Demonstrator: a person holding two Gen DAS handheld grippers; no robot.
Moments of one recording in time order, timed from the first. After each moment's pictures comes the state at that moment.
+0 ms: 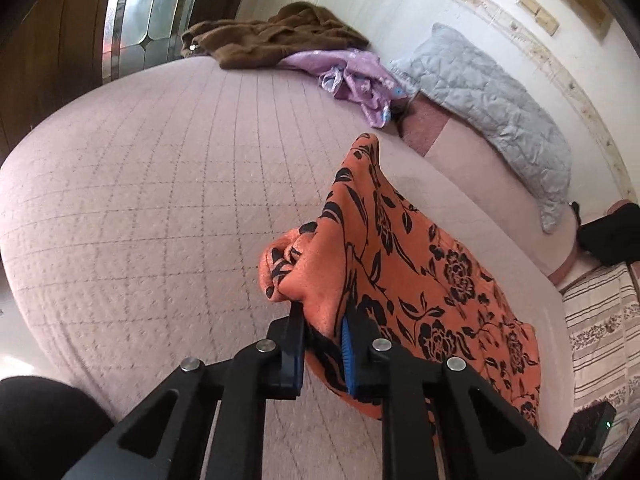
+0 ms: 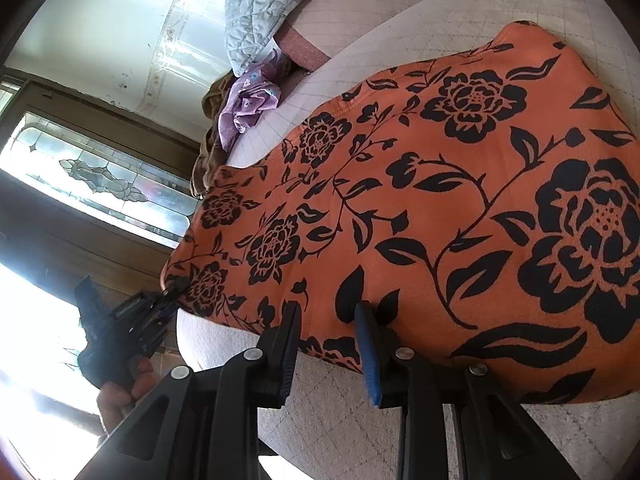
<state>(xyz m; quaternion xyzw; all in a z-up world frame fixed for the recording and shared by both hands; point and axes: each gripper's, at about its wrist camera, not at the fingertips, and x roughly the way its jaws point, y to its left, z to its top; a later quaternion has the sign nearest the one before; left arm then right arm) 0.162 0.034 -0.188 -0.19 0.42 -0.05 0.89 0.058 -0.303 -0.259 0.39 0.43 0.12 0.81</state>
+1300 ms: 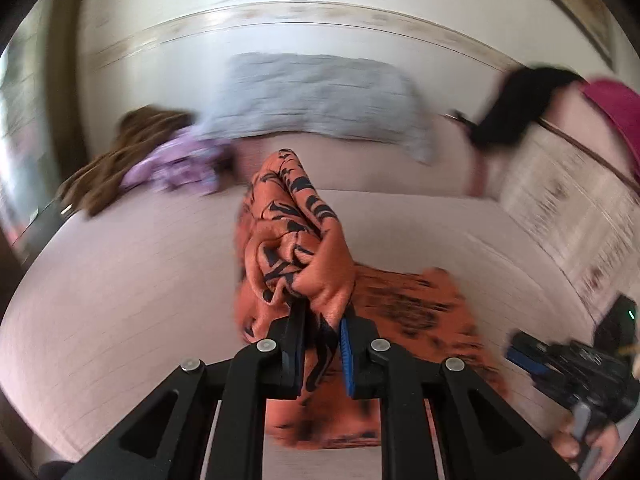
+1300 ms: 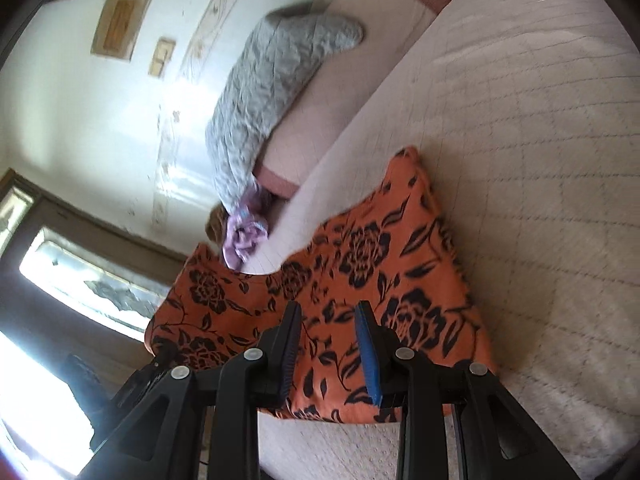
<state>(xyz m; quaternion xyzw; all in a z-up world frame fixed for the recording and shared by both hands) 0.107 -0.176 -0.095 0.06 0.32 -0.24 0.91 -0.020 -0.432 -0.225 0.51 0.27 0.02 0.82</state>
